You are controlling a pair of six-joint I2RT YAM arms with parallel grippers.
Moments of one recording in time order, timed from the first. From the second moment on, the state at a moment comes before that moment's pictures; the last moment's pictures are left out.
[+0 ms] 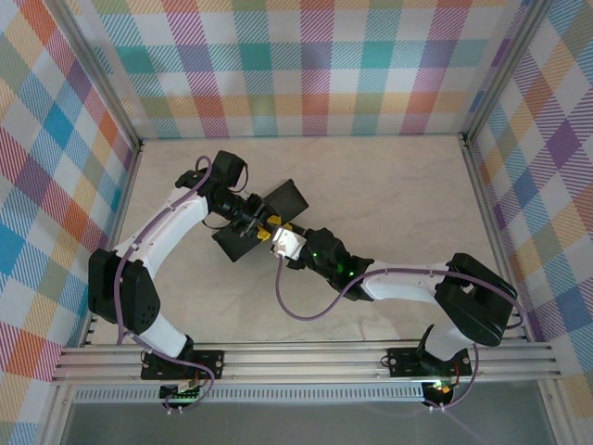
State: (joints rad) left arm -0.38 1.58 1.39 -0.98 0.65 -1.16; right arm 1.01 1.53 0.74 0.50 0.20 -0.52
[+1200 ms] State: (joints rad) left arm -0.38 1.63 1.44 -0.97 0.66 -1.15; right arm 0.69 1.49 0.76 0.43 -0.58 0.71
